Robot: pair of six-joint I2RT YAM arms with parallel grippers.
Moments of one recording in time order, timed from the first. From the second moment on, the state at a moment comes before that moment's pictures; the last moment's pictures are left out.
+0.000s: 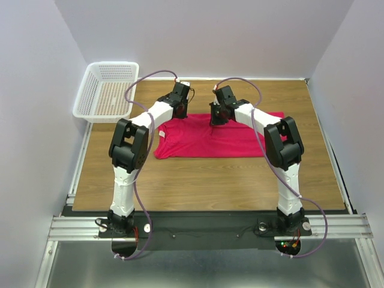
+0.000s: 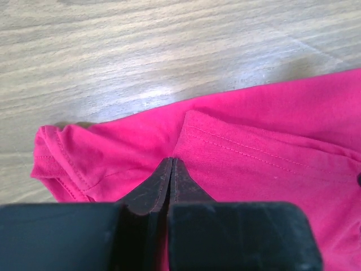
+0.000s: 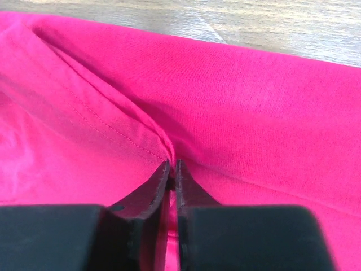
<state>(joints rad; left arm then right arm) -0.46 2.12 1.68 -0.42 -0.21 -0.22 0.45 2.15 1.67 -0.41 -0.06 0.36</state>
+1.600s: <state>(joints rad) -0.32 1.68 0.98 -0.37 -0.02 -0.43 -0.17 1.60 0.87 -0.32 -0.01 0.51</state>
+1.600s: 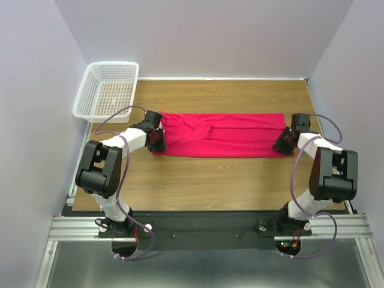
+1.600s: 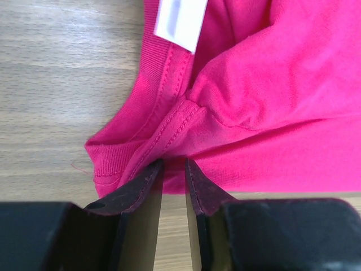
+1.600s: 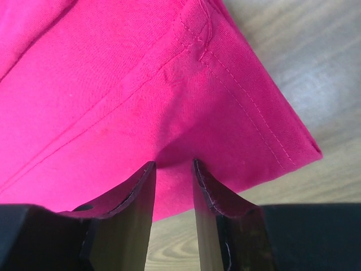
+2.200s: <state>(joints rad) -0.46 1.81 1.23 -0.41 -0.02 -0.48 -0.09 1.65 0.97 -0.42 -0.01 0.44</state>
